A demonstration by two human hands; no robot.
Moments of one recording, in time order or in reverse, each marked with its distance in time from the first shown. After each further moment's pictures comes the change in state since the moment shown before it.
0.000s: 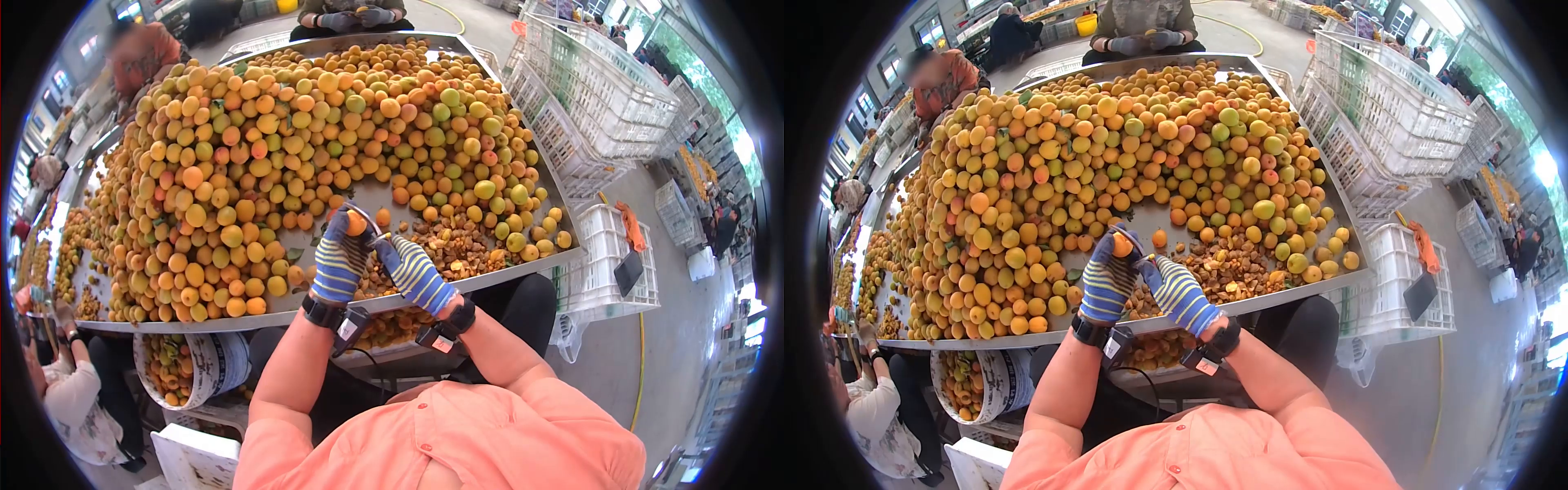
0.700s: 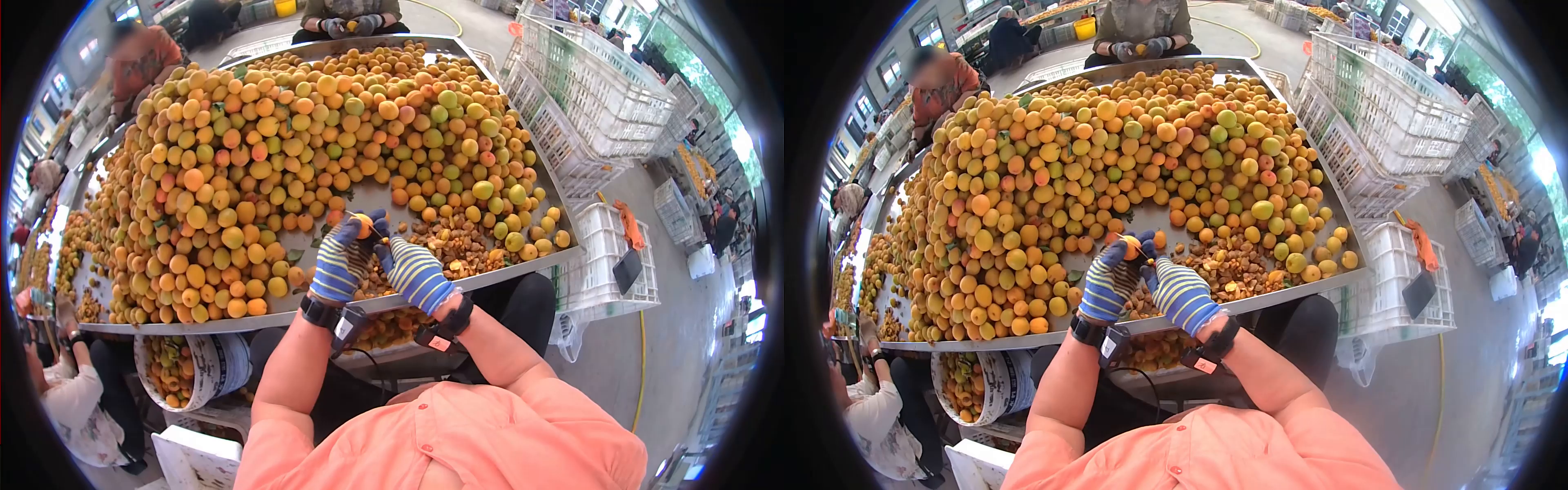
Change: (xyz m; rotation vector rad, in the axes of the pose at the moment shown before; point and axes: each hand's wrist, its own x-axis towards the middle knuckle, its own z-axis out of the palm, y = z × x) left_hand -0.002 0.001 -0.001 0.135 -0.071 -0.082; right_hand -0.001 0.002 0.000 -0.576 -0.020 -0.034
